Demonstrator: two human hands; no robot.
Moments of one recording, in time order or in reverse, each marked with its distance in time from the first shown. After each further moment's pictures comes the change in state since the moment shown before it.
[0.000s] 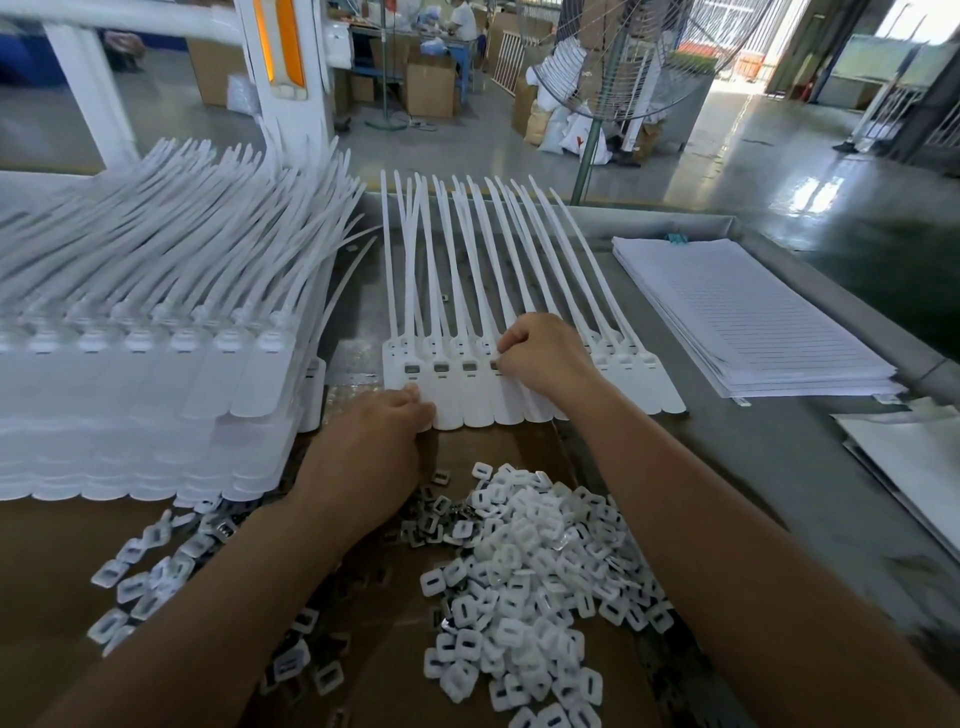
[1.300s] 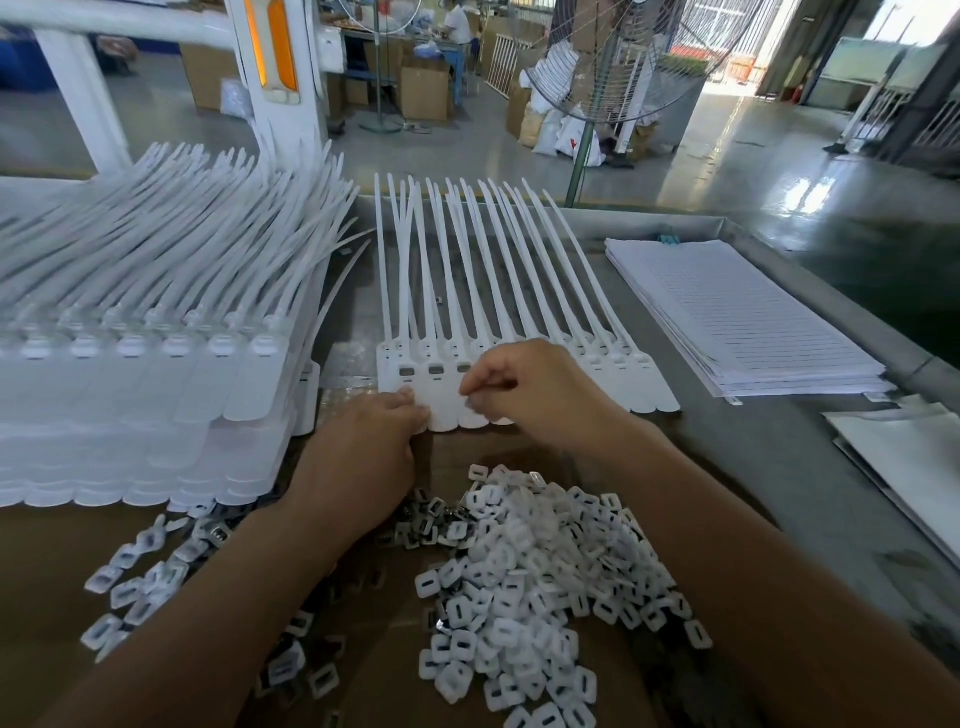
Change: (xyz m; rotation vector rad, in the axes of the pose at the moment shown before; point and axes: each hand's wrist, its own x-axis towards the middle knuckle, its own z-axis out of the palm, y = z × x) left_hand 0.002 -0.004 0.002 0.014 -0.013 -0.001; right_hand -0.061 -0.021 -0.020 0.176 -0.205 -0.231
